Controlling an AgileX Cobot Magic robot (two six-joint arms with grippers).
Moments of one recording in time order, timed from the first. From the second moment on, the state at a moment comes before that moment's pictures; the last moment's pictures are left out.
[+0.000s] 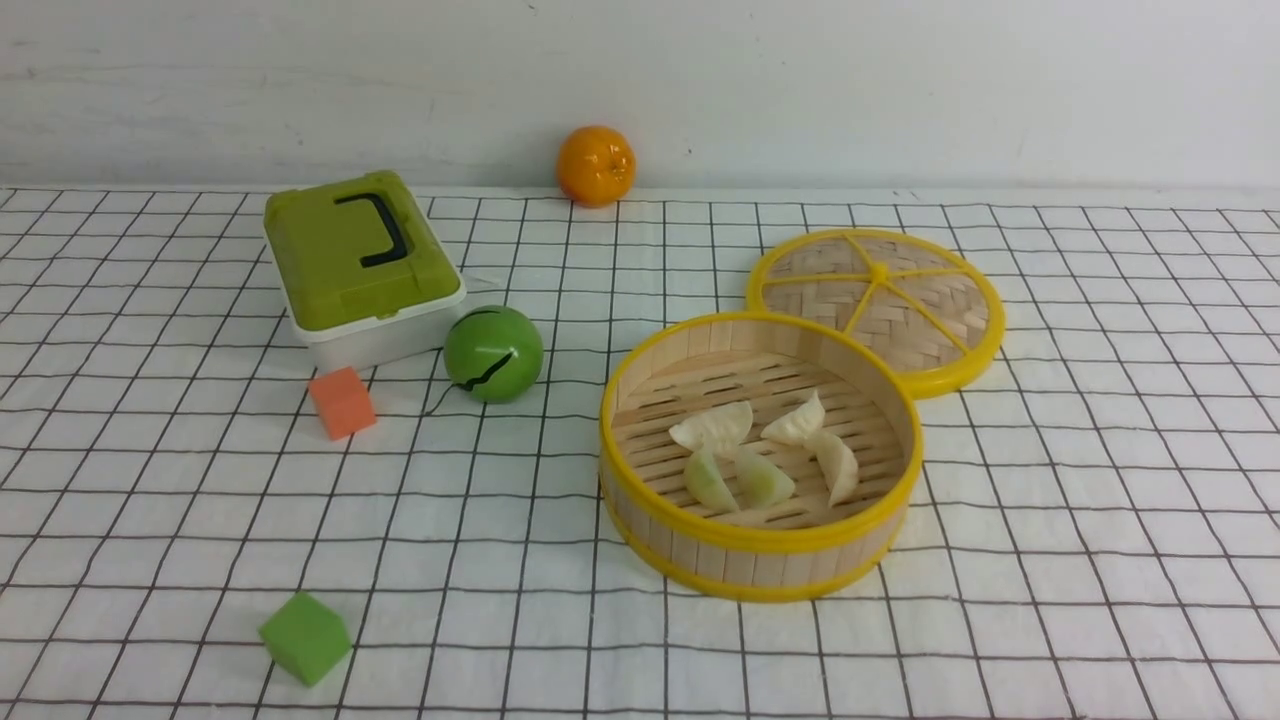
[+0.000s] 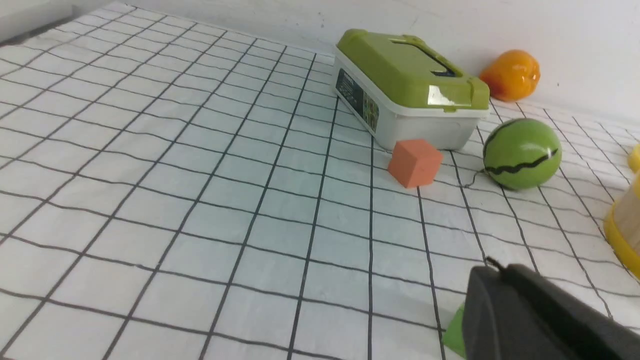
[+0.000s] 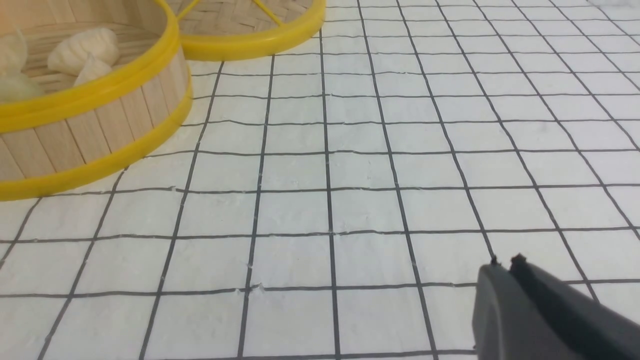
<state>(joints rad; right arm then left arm) -0.06 -0.01 0.02 0.02 0.38 0.04 0.01 -0.01 0.03 0.02 0.20 -0.24</state>
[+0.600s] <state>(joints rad) -0.06 -0.01 0.02 0.02 0.38 0.04 -0.03 -0.01 0.03 0.02 0.35 -0.27</state>
